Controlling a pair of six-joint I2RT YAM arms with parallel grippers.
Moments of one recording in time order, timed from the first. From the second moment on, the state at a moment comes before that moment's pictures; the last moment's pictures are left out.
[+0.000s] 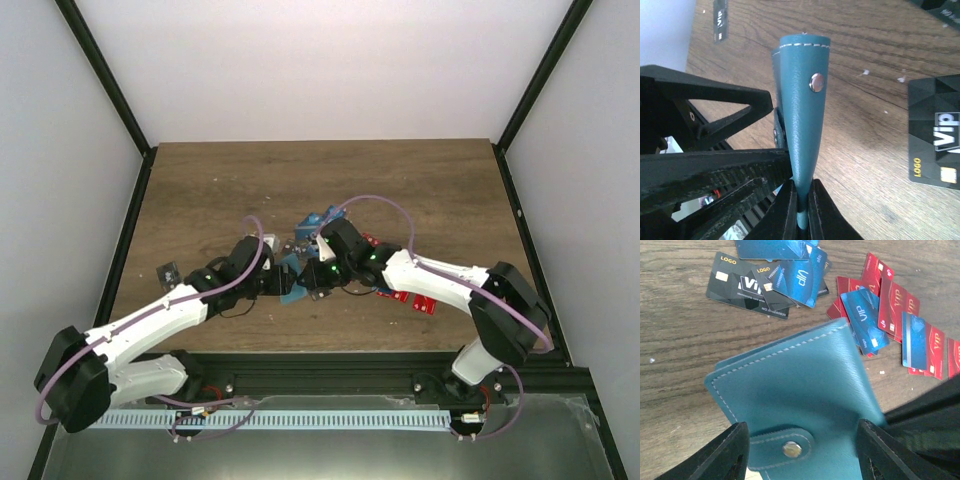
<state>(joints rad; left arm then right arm) -0.74 1.13 0.69 -0.39 0.01 -0.65 0.85 1.56 0.99 -0.25 -0.41 0.69</state>
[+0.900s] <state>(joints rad) -0.82 1.20 0.69 -0.35 -0.08 -0.71 0.85 1.49 0.97 -0.31 -0.39 0.66</state>
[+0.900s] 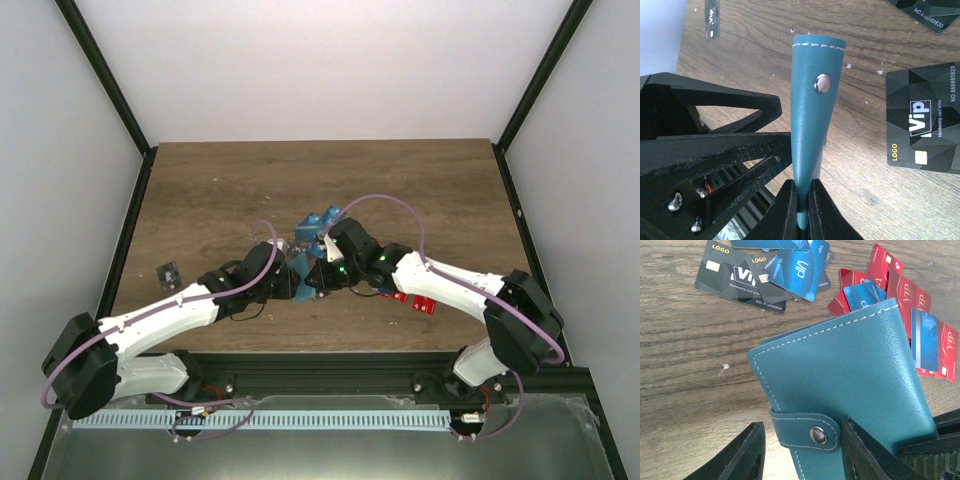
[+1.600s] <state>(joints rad) -0.74 1.01 0.62 -0.43 -0.33 -0.70 0.61 1.29 1.01 -0.45 -0.32 0.52</state>
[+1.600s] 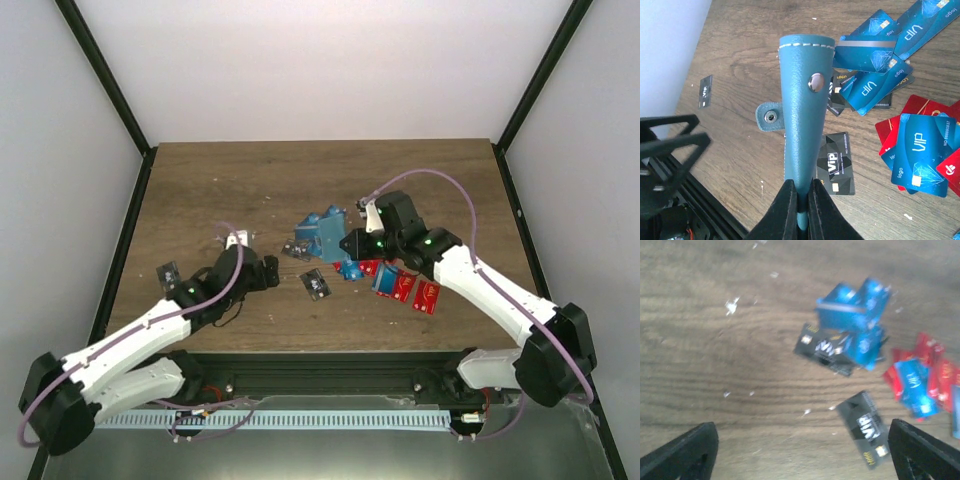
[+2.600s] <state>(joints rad) -0.73 0.92 0.69 -0.14 0.15 -0.57 0.61 1.16 0.88 -0.17 -0.63 0.52</state>
